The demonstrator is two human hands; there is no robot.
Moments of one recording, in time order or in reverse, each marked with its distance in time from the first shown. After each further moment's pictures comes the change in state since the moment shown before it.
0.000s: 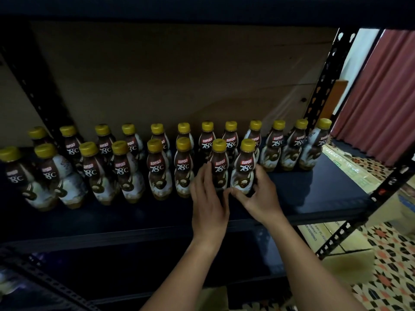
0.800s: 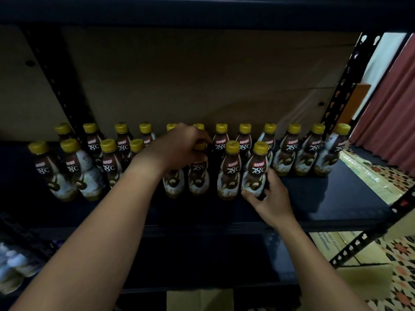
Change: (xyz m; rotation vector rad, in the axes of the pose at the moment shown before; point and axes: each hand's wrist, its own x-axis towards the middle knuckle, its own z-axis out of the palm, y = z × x) left_hand 0.169 0.014 -0.132 0.405 -0.764 0.160; right_hand 0.002 0.003 -0.002 -0.038 -0.030 -0.027
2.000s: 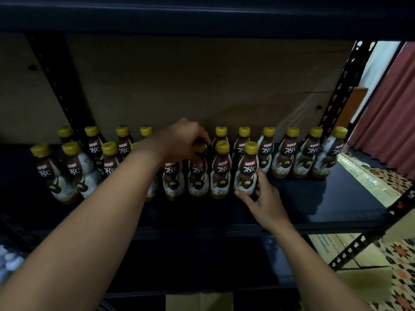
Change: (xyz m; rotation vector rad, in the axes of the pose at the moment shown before) left_hand 0.028 -0.022 -0.006 0.089 -0.082 0.027; right_hand 0.001 -0.005 0.008 -0.090 -0.138 0.024
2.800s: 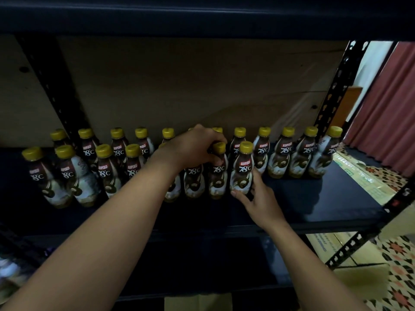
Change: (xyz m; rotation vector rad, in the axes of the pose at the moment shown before) left_hand 0.015 0.036 0.018 -0.125 0.053 0.068; right_hand 0.002 -0.003 0.001 -0.021 -0.015 0.001
